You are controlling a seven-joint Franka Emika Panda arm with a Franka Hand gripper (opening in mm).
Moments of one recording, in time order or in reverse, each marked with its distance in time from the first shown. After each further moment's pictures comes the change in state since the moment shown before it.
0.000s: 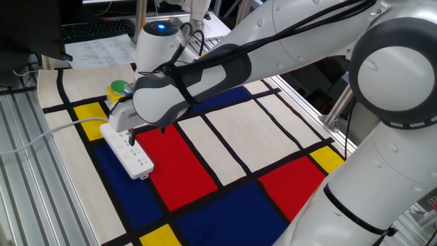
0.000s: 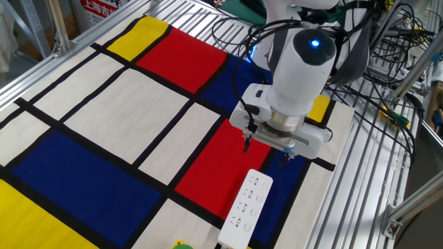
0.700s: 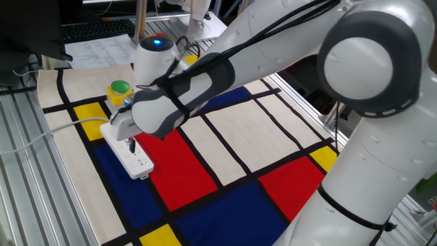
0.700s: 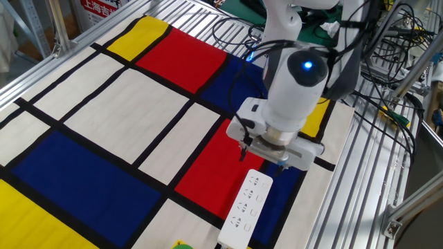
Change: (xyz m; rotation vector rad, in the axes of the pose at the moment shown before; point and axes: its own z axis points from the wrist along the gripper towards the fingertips) arm -0.005 -0.001 0.039 0.012 0.011 0.010
